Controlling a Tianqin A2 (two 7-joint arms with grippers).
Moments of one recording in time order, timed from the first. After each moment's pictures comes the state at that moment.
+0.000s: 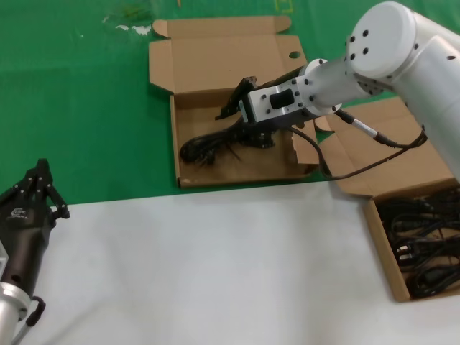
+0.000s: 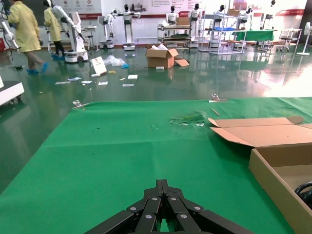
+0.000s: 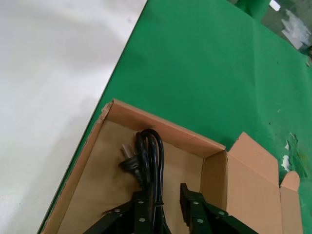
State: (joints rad) left arm 0.00 -0.30 1.60 -1.60 -1.80 0.00 0.00; right arm 1.26 0.20 -2.27 0.61 1.19 -0.97 -0.38
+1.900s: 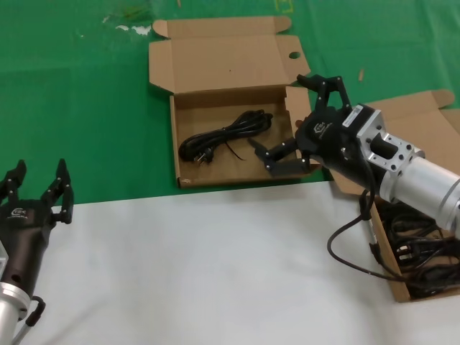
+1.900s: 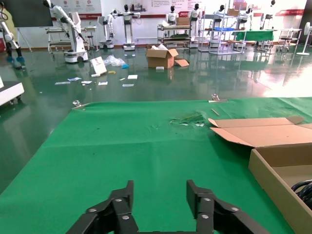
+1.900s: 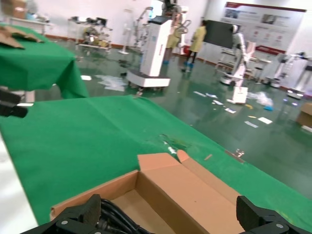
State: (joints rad) left arm 0.00 -0.30 1.60 -1.60 -1.80 0.00 0.00; right arm 0.46 0.47 -1.81 1.41 1.61 -0.57 0.00
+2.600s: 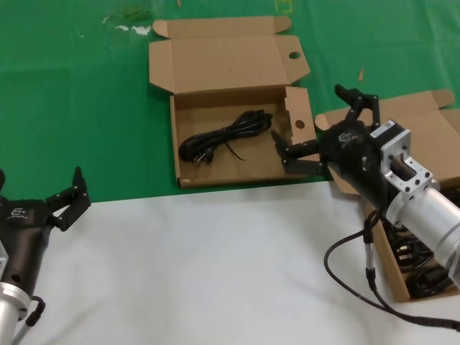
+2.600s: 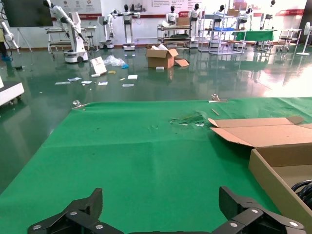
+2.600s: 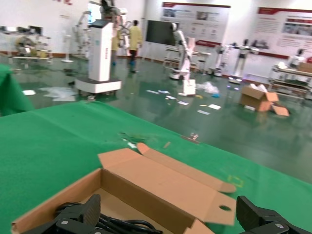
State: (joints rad) left arm 0.00 -0.30 1.60 -1.60 -1.80 0.00 0.00; right arm 0.29 0.41 -1.73 1.48 1.68 -0.36 0.00
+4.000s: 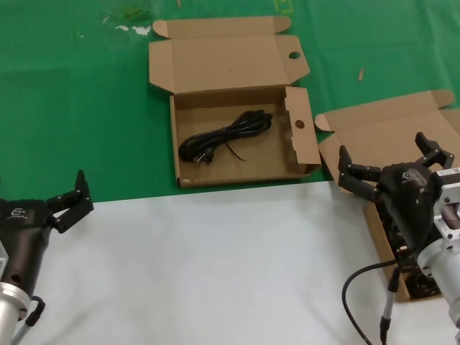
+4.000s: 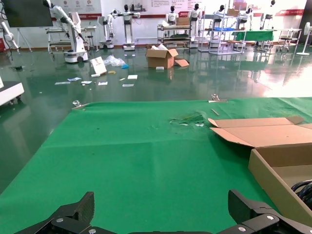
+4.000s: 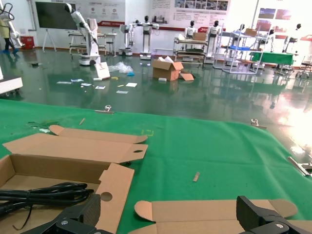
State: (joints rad) left arm 0.00 -0.30 1.60 -1.60 -1.80 0.00 0.00; right arm 0.02 0.31 -1.61 1.59 1.79 -0.03 0.00
